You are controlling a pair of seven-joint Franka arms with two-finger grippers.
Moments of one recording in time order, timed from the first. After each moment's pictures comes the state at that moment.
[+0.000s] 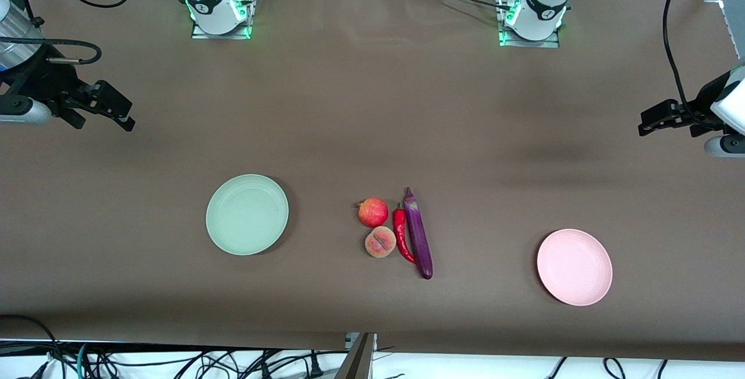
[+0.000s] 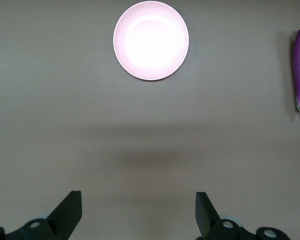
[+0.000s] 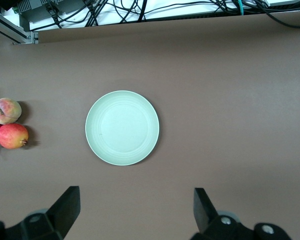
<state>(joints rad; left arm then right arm) -0.09 0.15 0.13 -1.46 -0.01 1.54 0.03 0.12 0.01 -0.01 -1.61 0.04 1.82 0.18</state>
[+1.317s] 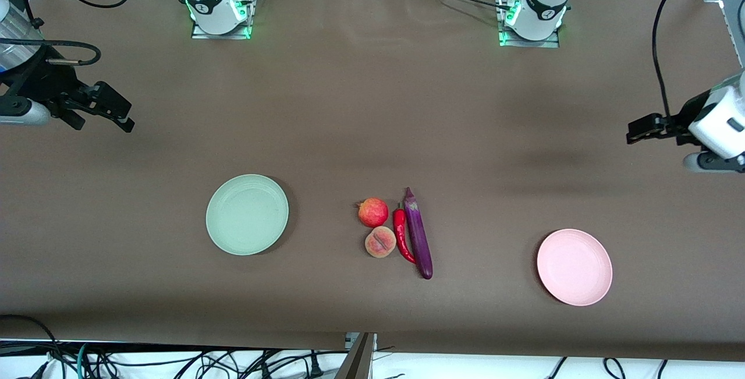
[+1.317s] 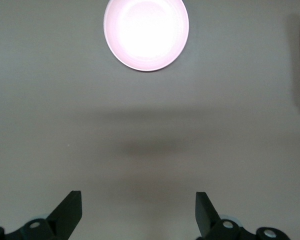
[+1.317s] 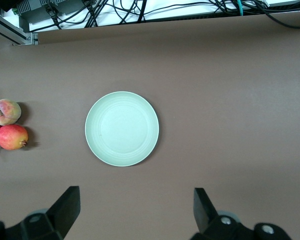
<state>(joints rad) -0.10 0.23 0.11 -1.46 -0.03 1.54 0.03 0.12 0.01 -0.01 -1.61 0.04 1.82 0.18</state>
